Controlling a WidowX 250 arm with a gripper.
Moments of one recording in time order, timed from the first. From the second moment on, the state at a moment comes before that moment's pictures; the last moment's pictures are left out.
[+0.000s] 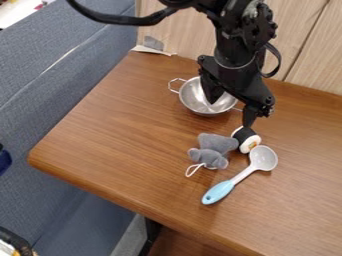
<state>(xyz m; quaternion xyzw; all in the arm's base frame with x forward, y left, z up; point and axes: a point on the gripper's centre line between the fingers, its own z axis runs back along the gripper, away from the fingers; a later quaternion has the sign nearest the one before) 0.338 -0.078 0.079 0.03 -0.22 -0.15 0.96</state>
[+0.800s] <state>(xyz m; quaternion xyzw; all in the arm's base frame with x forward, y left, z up) 0.364 -0.041 0.034 0.05 -0.14 -0.18 0.97</state>
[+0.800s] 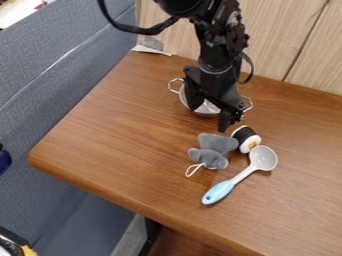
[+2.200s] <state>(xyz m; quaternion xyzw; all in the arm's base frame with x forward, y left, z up) 0.414 -0.027 -0.012 0.17 -0.12 -0.34 0.92</state>
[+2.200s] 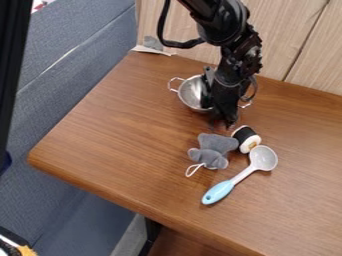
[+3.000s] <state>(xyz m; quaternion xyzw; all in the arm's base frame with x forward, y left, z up) 0.404 -0.014 0.000 0.20 -0.11 -0.28 0.93</state>
